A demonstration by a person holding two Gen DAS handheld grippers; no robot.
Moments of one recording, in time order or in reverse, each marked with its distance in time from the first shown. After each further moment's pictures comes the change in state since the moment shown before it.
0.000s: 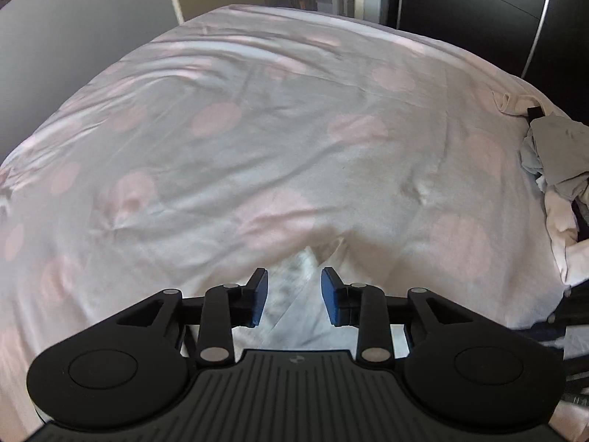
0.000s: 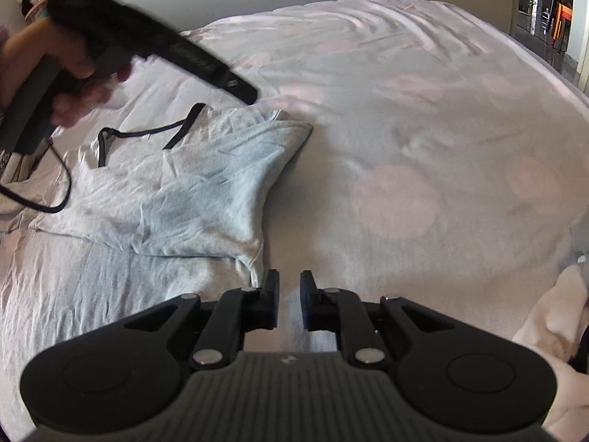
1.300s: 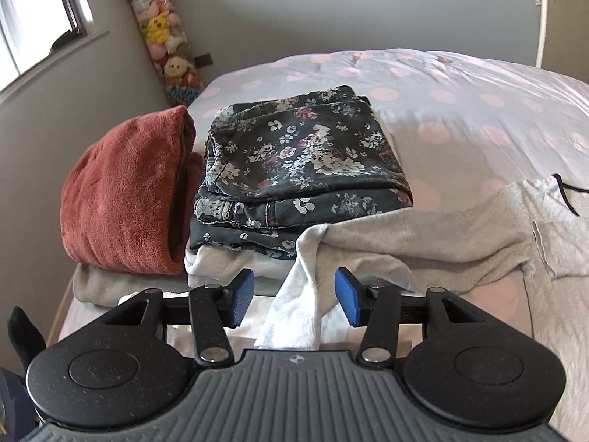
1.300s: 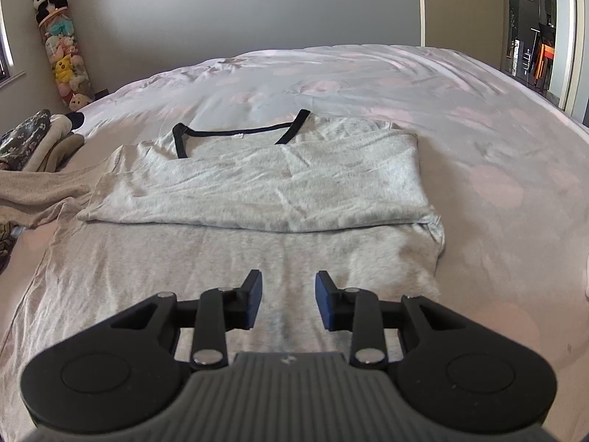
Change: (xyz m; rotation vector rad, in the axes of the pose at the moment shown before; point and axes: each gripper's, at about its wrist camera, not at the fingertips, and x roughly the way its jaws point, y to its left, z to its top) left arm -0.340 0.245 -0.436 -0.704 -0.023 0.636; right arm 0.000 0.165 -0.066 -0.047 -0.155 -0.081
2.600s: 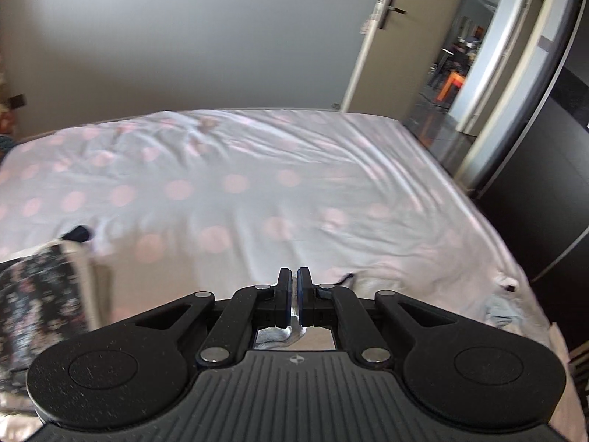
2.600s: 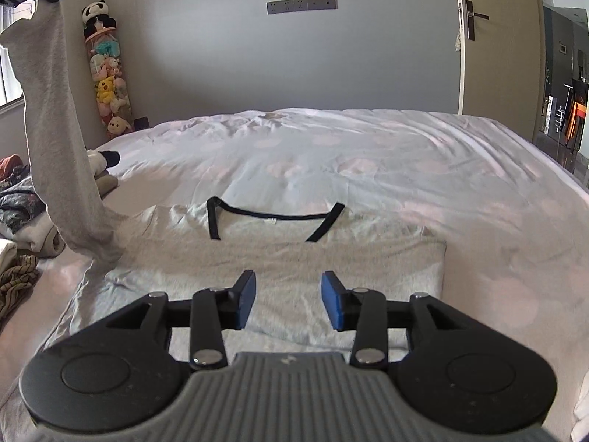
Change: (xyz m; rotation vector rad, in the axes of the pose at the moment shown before) left arm -0.120 -0.246 0.231 0.087 0.010 -0.641; right arm -0.006 -0.003 0.070 -0.097 -0.183 0.092
